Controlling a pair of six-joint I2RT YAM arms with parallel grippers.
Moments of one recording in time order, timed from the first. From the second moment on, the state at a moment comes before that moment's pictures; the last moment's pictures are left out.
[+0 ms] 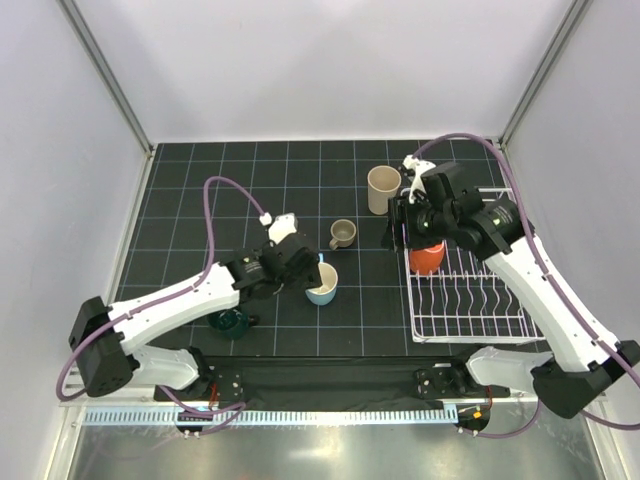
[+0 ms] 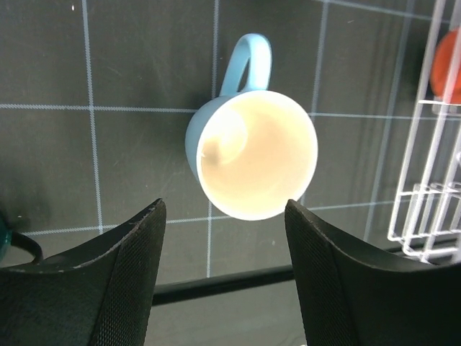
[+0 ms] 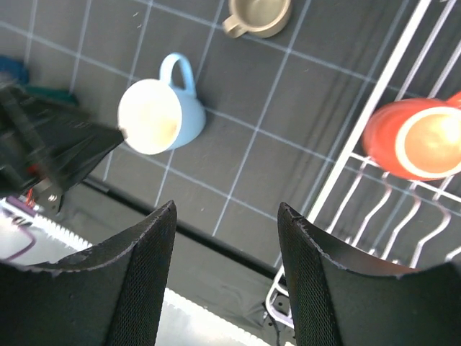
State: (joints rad) left arm -0.98 1.29 1.05 -0.70 -0.37 -1.00; right arm 0.54 1.20 1.45 -1.07 -0.07 0.32
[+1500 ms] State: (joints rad) left arm -0.97 1.42 0.97 -0.65 -0.34 -1.04; right arm 0.54 1.01 1.26 -1.02 -0.25 0.32
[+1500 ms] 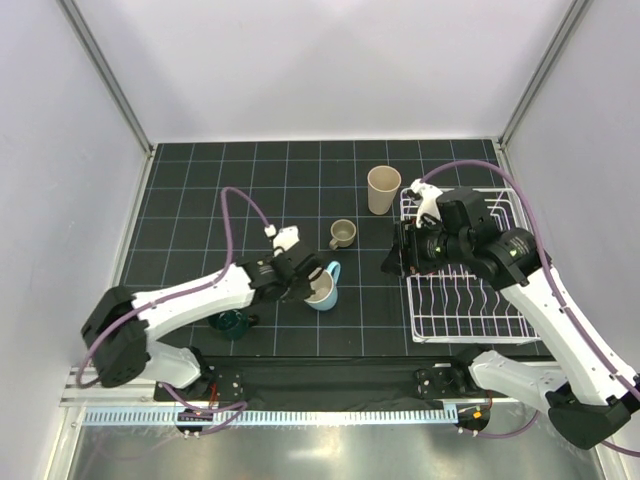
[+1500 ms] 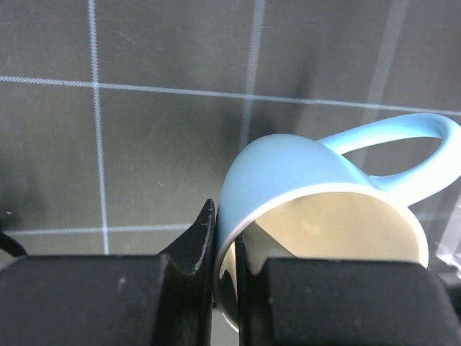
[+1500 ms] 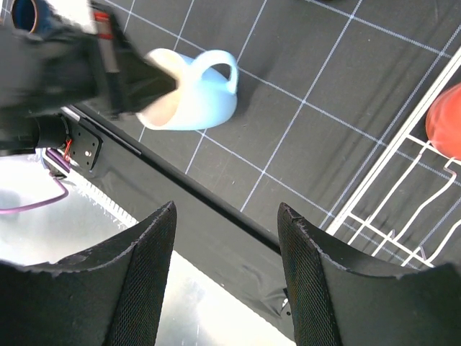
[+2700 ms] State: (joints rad) left arm -0.97 0.77 0.64 -0.08 0.31 -1.02; right arm 0.54 1.03 1.23 -0.59 -0.75 0.37
